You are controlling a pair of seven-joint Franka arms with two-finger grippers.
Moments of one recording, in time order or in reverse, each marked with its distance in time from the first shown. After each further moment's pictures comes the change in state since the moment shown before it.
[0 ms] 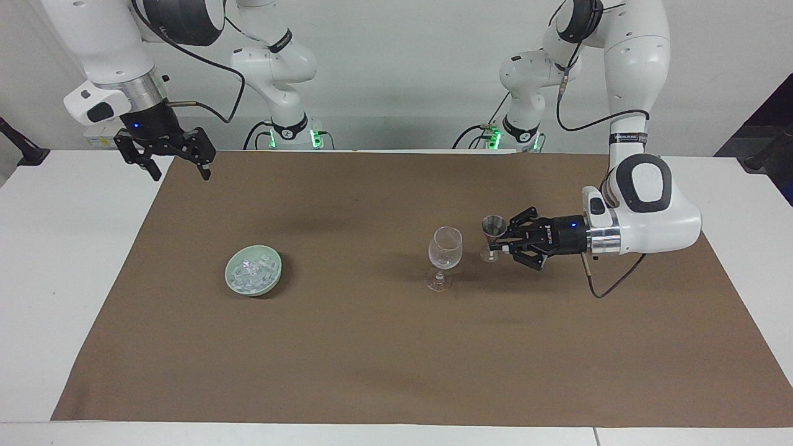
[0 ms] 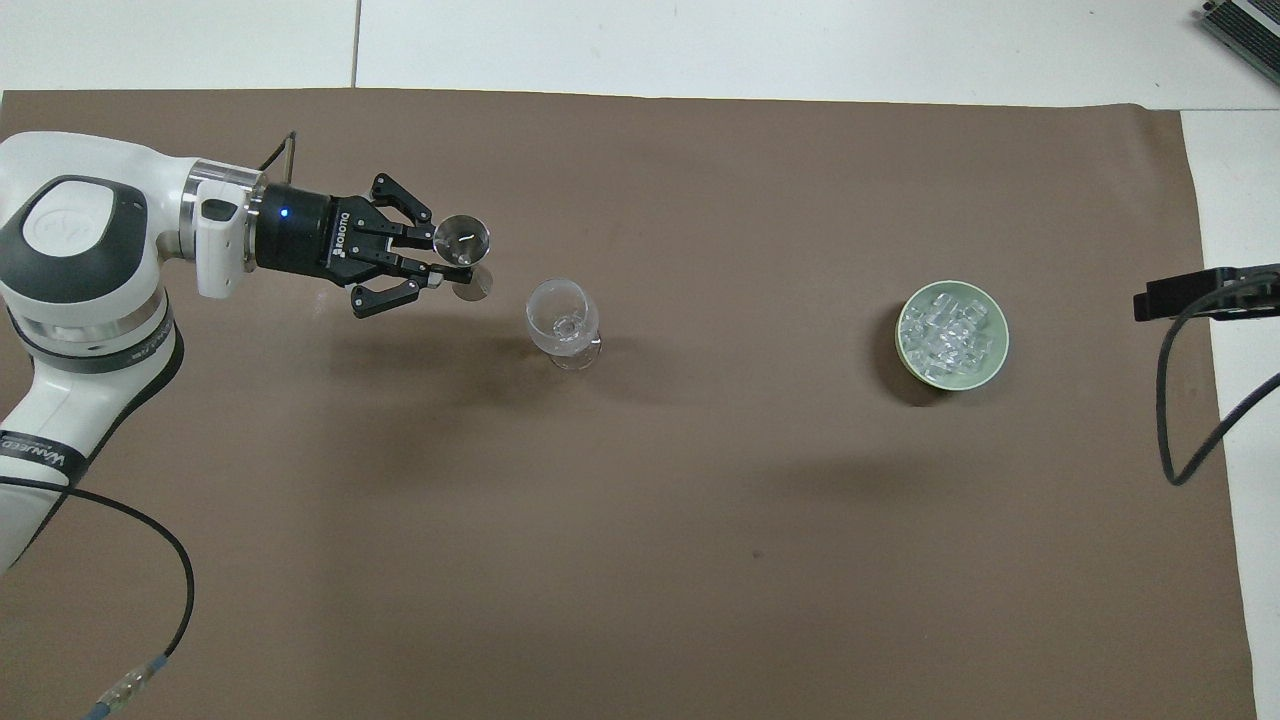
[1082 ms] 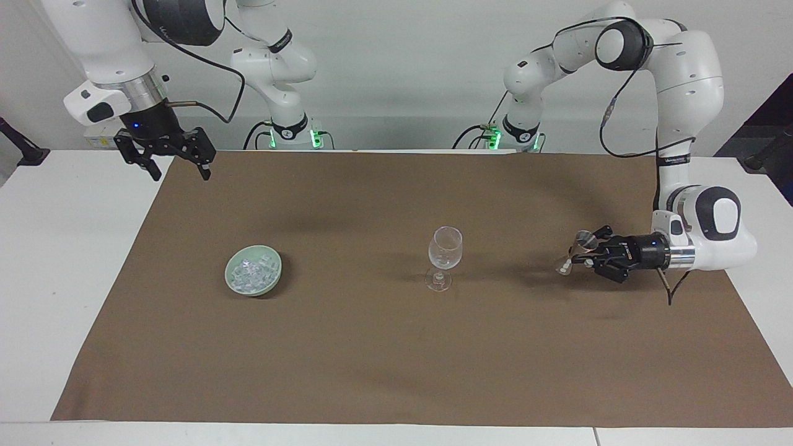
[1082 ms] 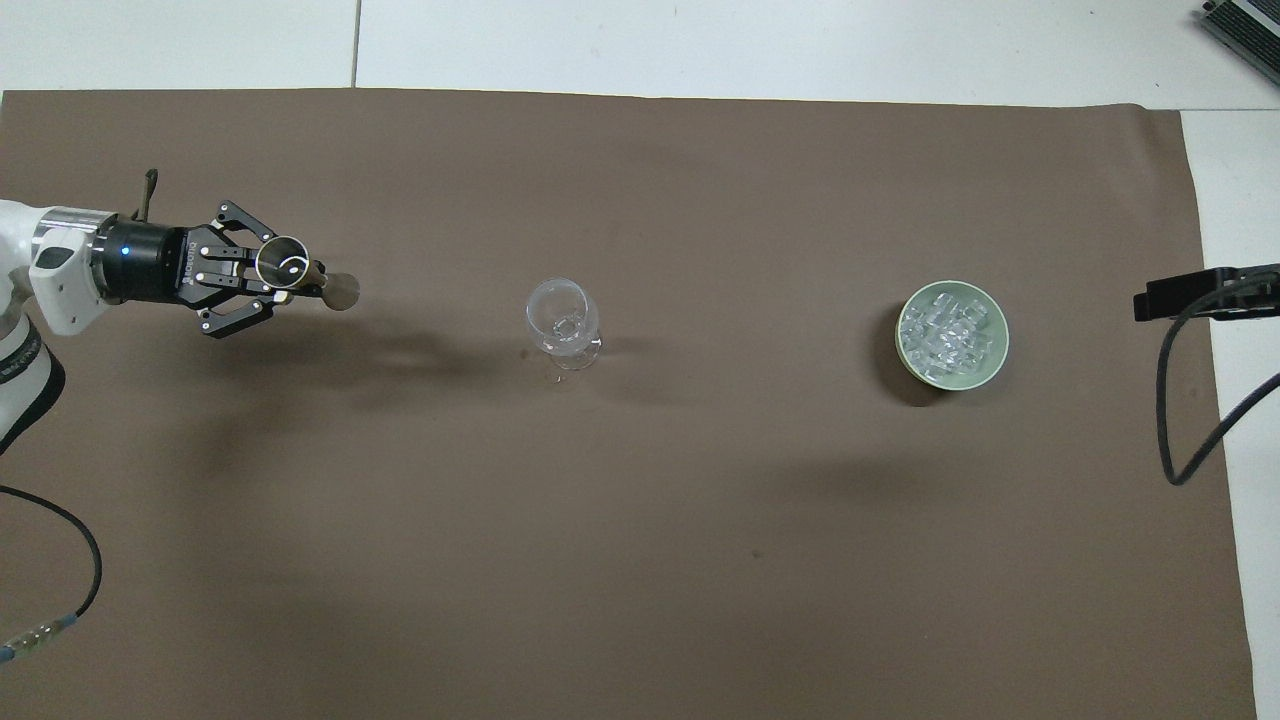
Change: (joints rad) left arm 0.273 0.114 -0.010 0.016 0.000 -0.239 0.234; right arm 0.000 0.000 0.000 0.000 0.000 0.000 0.000
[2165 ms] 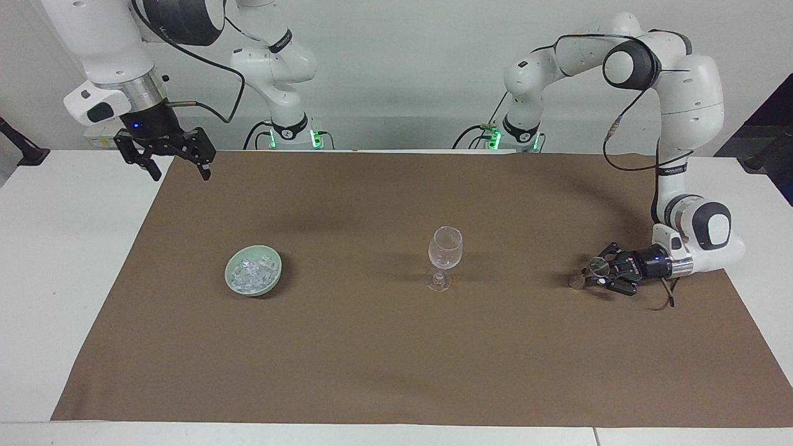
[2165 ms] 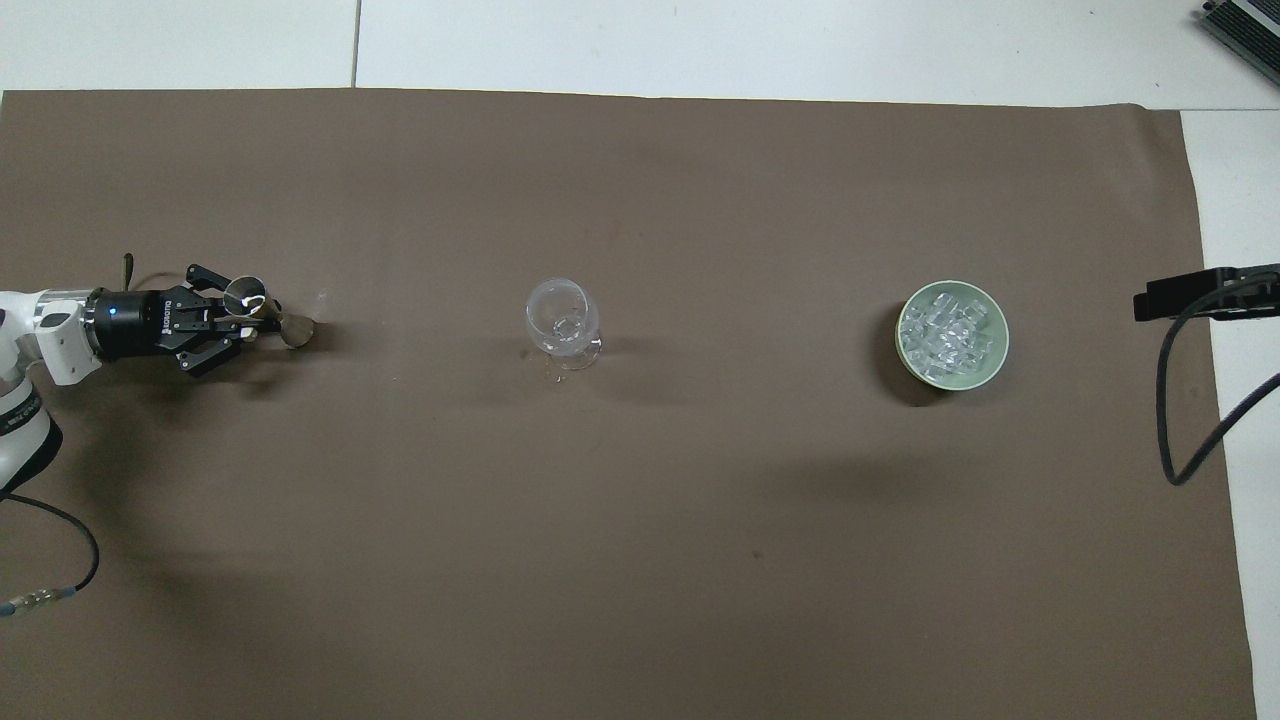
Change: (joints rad) left arm 0.099 0.195 0.114 -0.019 0.016 0.047 0.052; right arm 0.000 0.000 0.000 0.000 0.000 0.000 0.000
